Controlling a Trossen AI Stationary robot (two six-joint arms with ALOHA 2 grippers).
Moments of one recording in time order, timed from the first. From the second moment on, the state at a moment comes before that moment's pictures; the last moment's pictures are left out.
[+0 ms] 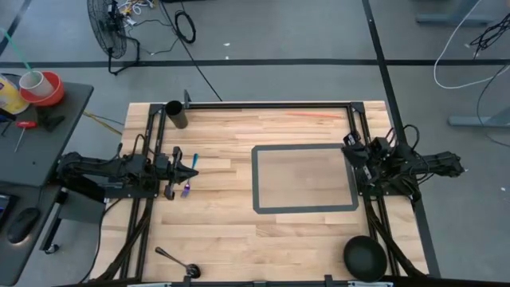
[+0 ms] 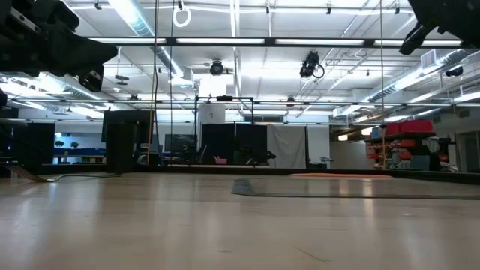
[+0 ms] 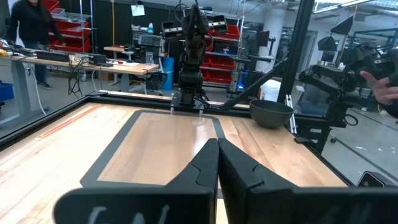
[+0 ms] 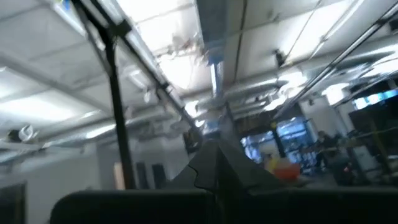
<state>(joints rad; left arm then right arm) -0.14 0.06 0.01 0.12 -0.13 -0.13 0.08 0.11 0.02 0.67 0.04 0.23</state>
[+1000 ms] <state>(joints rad) -0.14 0.06 0.01 0.12 -0.13 -0.13 0.49 1.11 0.81 -0.48 0.03 0.47</state>
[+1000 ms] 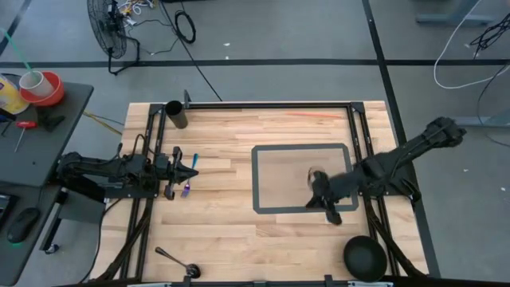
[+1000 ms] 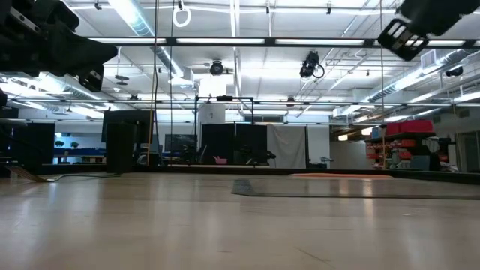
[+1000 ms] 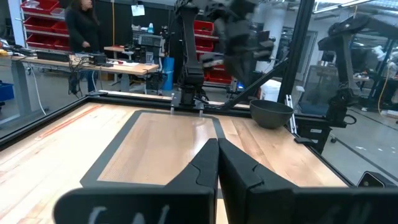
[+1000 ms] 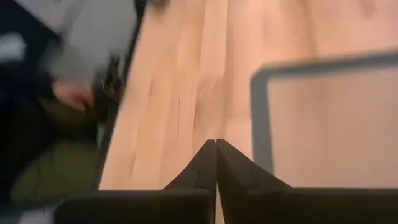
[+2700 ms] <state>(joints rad) -0.14 0.06 0.01 0.12 -0.13 -0.13 1.03 1.44 0.85 -0.85 -0.15 1.04</state>
